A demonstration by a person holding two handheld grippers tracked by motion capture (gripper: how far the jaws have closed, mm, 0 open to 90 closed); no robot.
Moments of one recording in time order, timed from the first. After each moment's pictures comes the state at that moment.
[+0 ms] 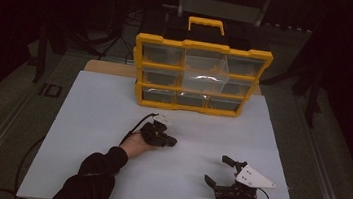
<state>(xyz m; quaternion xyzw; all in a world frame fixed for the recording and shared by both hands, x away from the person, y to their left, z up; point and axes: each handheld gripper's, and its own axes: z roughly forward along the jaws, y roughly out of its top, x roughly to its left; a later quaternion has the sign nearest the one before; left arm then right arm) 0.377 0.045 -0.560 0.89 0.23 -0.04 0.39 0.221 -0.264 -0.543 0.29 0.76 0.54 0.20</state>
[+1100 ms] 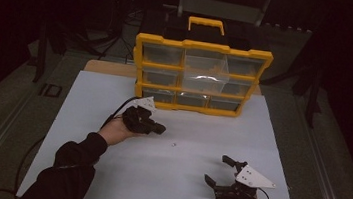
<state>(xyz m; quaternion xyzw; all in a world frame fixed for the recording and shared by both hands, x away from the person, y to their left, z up) 0.373 0.095 -0.471 0.89 0.18 -0.02 0.41 0.221 -0.264 -0.543 0.29 0.76 0.54 0.20</state>
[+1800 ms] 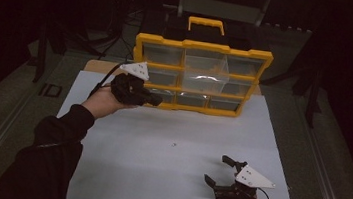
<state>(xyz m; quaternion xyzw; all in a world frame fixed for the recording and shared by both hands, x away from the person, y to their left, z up) 0.385 0.115 -0.362 0.89 0.14 0.04 0.44 0.221 -0.264 -0.544 0.29 0.76 0.54 0.21</state>
